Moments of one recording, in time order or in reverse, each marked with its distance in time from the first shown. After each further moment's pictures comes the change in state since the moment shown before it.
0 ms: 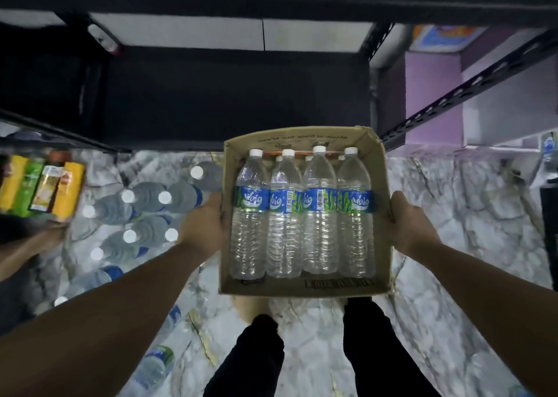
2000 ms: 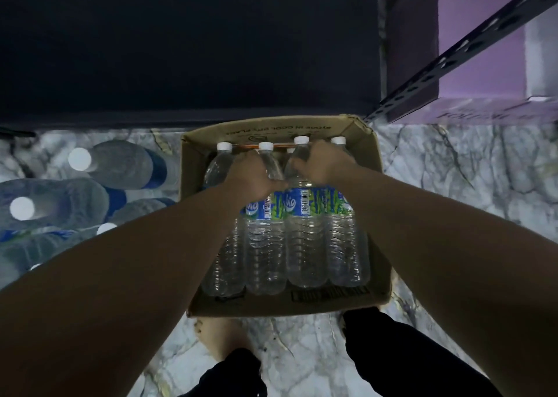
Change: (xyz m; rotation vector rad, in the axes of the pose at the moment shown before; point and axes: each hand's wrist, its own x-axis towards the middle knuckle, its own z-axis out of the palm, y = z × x) left_hand 0.218 0.039 0.222 -0.018 -0.309 -0.006; right_hand 0.227 -0.050 0.152 -0.151 -0.190 -0.133
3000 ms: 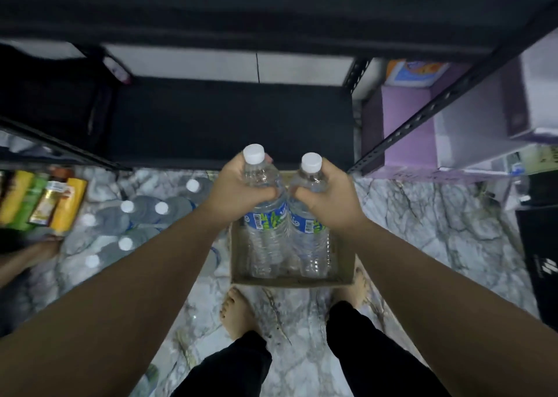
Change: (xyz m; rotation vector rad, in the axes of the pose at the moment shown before) left_hand -0.282 0.086 -0.187 -0.788 0.278 0.247; right_hand -0.269 -0.094 -0.130 0.749 0.426 -0.330
